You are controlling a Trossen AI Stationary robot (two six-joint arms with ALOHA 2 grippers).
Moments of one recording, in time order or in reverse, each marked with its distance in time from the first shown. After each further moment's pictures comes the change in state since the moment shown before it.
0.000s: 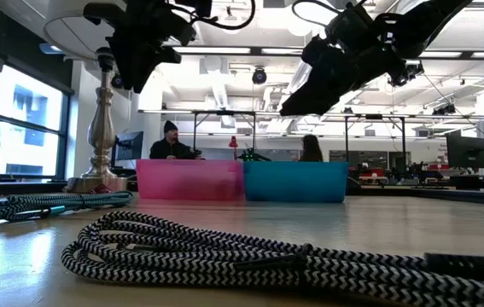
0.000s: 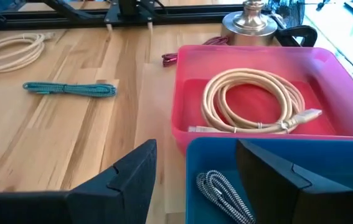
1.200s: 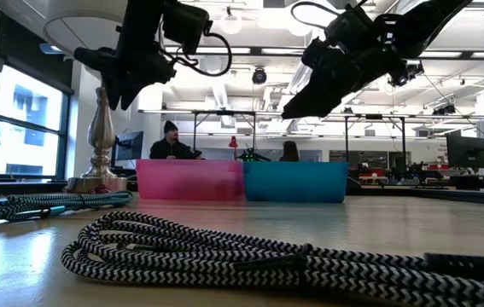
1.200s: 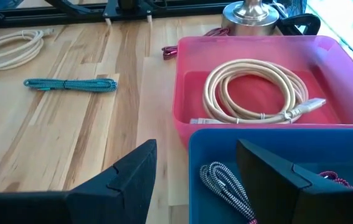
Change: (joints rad) left arm 0.134 -0.014 -0.160 0.000 -0.362 0.178; right arm 0.000 0.000 0.000 -0.028 0.001 0.019
